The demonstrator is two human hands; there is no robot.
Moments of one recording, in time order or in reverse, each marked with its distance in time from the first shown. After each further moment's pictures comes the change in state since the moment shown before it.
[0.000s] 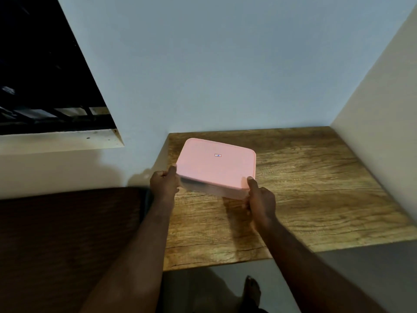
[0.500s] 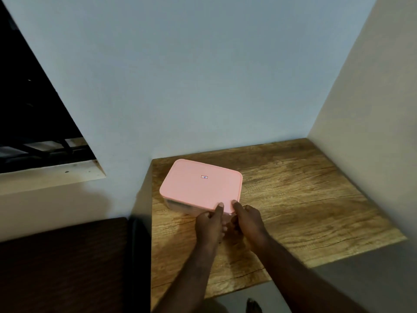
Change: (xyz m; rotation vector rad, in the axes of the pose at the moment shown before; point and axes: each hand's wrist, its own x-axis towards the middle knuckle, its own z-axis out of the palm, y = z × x) left_hand -0.099 -0.038 0.089 0.033 -0.385 -0.108; right_hand 0.010 -0.008 -0.007 0.017 -0.164 0.030
